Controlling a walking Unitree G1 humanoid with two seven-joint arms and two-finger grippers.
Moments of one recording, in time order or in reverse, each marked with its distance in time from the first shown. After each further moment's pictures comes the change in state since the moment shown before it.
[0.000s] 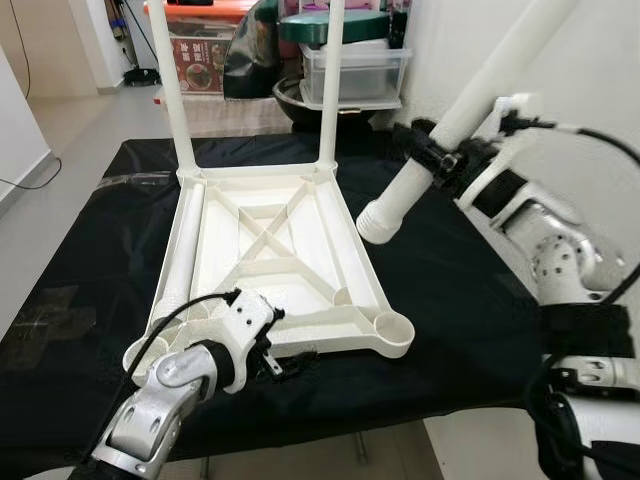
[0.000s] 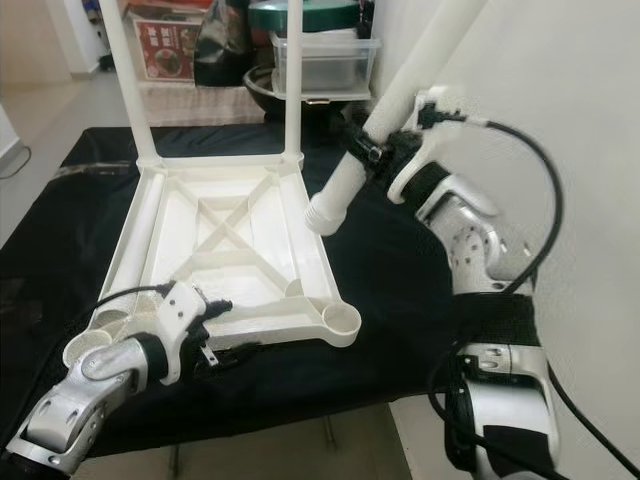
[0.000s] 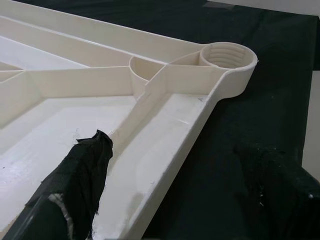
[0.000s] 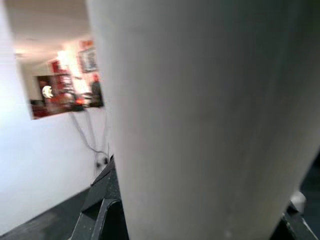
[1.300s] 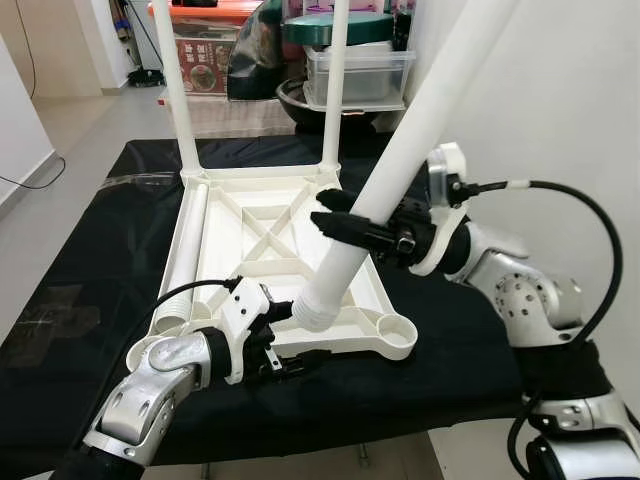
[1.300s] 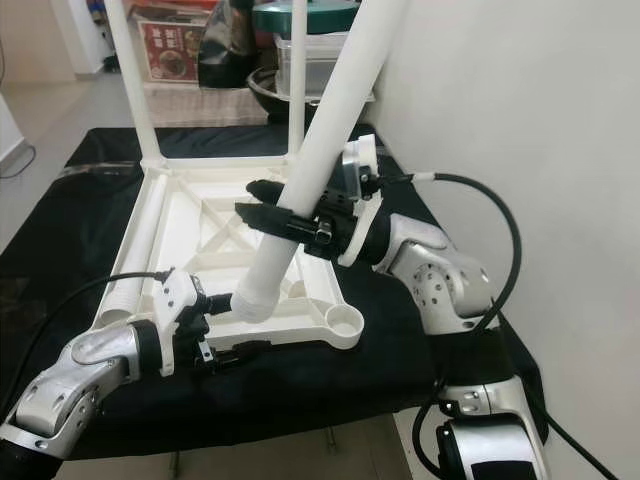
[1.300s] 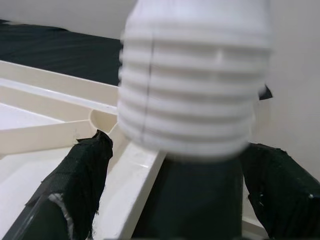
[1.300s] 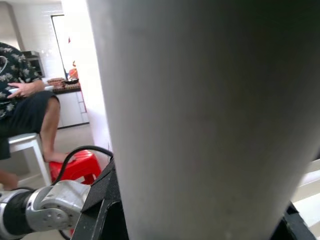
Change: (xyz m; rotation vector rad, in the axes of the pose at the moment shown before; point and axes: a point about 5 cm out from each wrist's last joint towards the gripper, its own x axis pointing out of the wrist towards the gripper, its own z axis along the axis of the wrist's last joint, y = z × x) left arm -0.003 -0.001 0.028 -0.001 -0.124 -0.219; right arm 0.003 0.077 -0.053 0.177 0.154 0.575
